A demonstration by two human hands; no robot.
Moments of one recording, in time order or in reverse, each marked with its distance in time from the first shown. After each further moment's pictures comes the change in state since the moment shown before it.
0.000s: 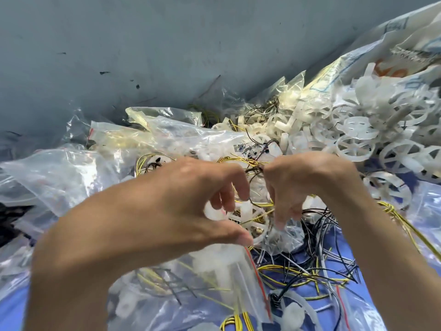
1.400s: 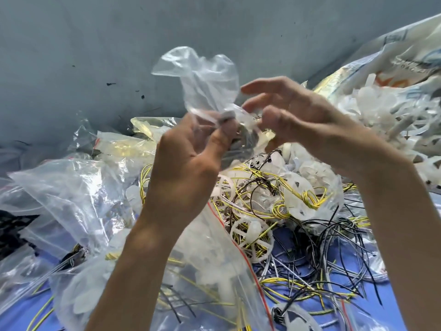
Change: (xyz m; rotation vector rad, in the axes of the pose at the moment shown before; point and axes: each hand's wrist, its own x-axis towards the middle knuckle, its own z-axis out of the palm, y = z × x) left_hand 0.042 -0.002 0.020 -0.819 0.782 0.032; right_hand -0.040 0.008 -0.028 1.033 0.666 -0.806
